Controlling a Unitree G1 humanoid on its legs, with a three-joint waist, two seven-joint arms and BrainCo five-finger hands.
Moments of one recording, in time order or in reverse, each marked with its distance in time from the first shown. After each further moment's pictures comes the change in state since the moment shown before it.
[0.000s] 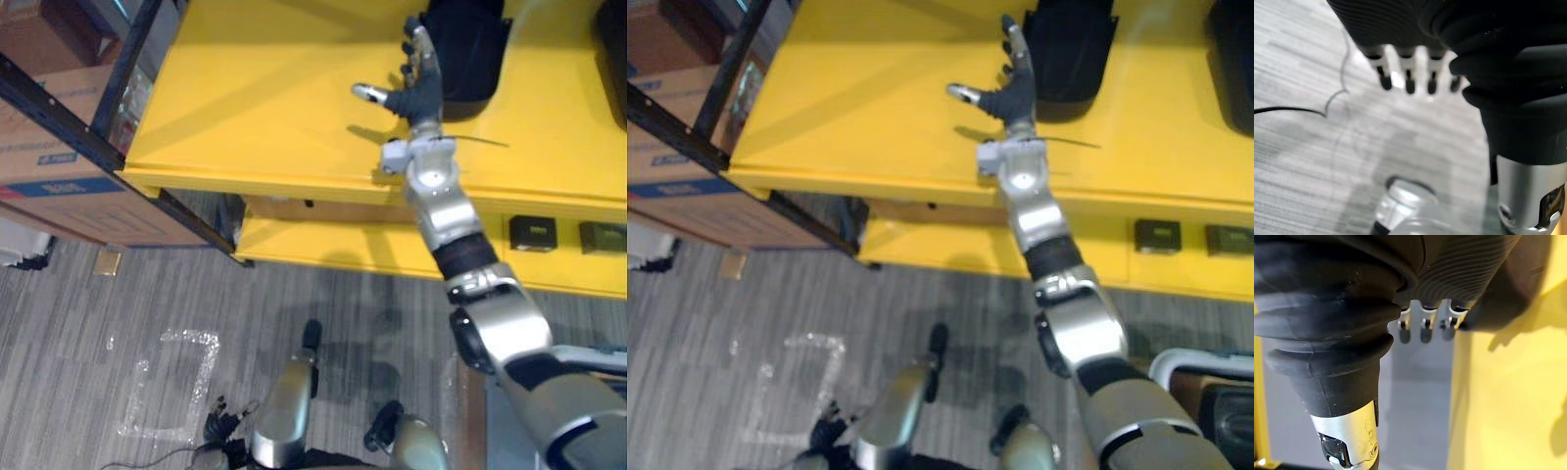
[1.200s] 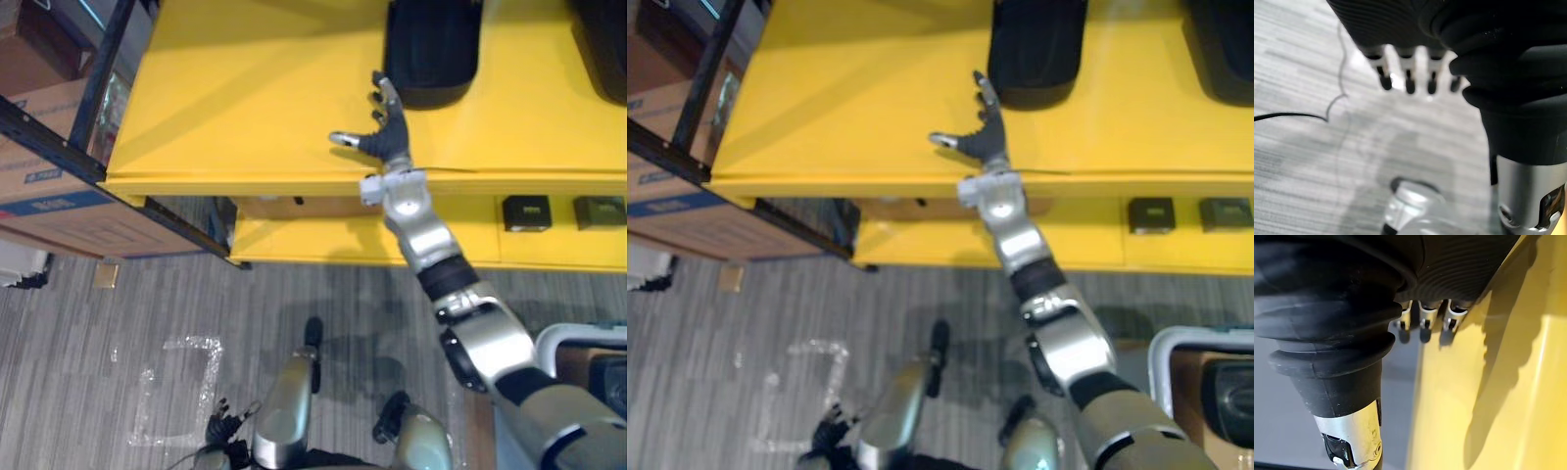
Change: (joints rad) left arm 0.001 0.004 -0.049 0.021 -0.051 -0.009 0.003; right arm 0.100 0.056 0.074 -0.041 -0.119 0.098 -0.096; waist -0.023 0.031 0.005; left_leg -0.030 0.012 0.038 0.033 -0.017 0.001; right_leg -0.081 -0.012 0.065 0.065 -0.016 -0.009
